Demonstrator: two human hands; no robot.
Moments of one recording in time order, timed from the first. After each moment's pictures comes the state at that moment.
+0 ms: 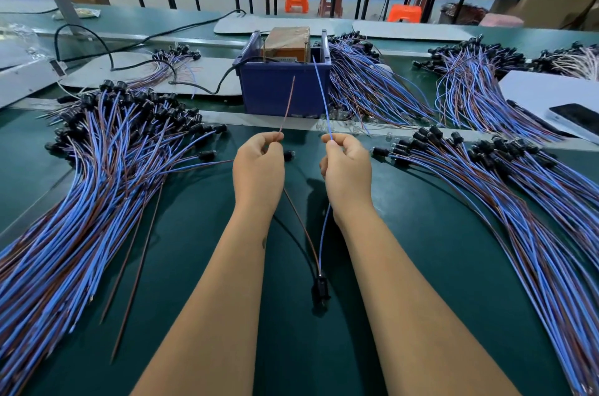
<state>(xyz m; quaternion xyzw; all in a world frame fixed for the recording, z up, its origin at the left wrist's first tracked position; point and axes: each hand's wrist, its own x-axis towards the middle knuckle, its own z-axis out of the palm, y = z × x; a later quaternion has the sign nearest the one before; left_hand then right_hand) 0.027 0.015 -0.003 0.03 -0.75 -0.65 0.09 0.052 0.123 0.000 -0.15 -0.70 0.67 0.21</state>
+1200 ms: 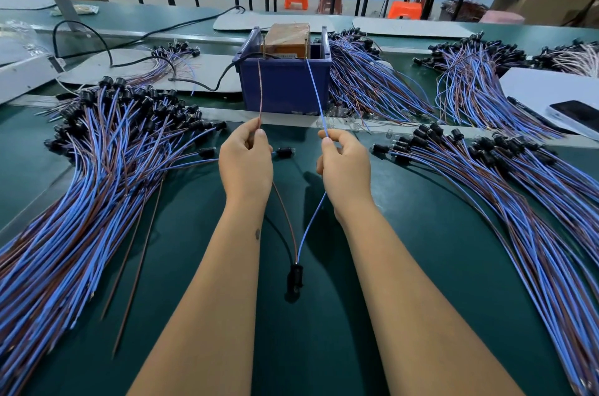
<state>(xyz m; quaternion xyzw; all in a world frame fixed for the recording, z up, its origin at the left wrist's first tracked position) 0.018 0.006 -0.006 0.05 -0.73 -0.66 0.16 0.051 0.125 -0.003 -0.12 -0.74 0.63 0.21</state>
